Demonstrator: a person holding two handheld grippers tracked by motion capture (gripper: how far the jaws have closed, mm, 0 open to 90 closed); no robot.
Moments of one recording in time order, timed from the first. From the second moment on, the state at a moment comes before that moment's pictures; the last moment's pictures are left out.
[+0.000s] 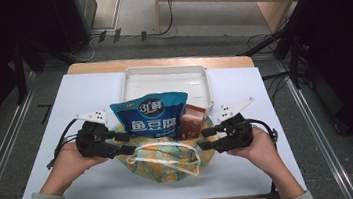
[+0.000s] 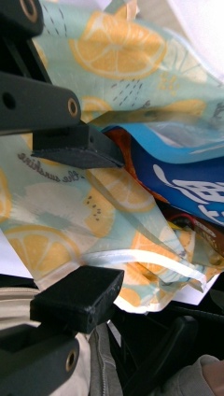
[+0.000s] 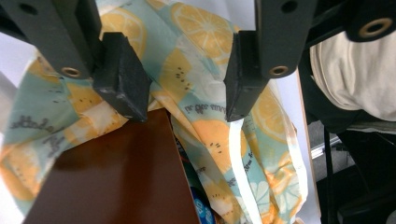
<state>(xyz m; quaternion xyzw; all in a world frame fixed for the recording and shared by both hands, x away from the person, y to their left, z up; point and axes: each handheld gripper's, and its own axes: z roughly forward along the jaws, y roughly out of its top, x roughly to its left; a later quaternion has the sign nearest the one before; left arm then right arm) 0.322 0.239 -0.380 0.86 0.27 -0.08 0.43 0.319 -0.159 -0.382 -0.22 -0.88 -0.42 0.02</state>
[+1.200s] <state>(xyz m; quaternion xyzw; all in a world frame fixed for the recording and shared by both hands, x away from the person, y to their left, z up) 0.316 0.240 -0.398 0.85 0.27 -0.11 0.44 0.311 -0.148 -0.410 -0.21 -0.89 -0.40 0.02</state>
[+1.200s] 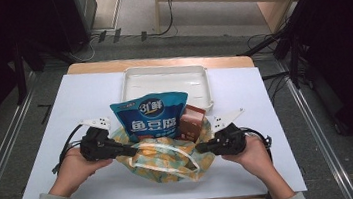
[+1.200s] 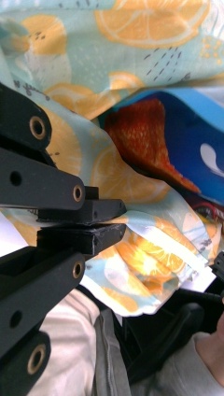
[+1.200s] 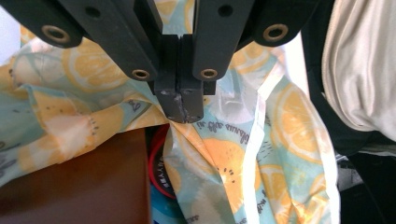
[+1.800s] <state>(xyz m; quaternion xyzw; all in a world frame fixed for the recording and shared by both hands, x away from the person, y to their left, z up) 0.287 0.242 -0.418 0.84 0.28 -0.13 0.45 0.296 -0.149 -0.424 -0.21 -0.89 -0.41 0.04</state>
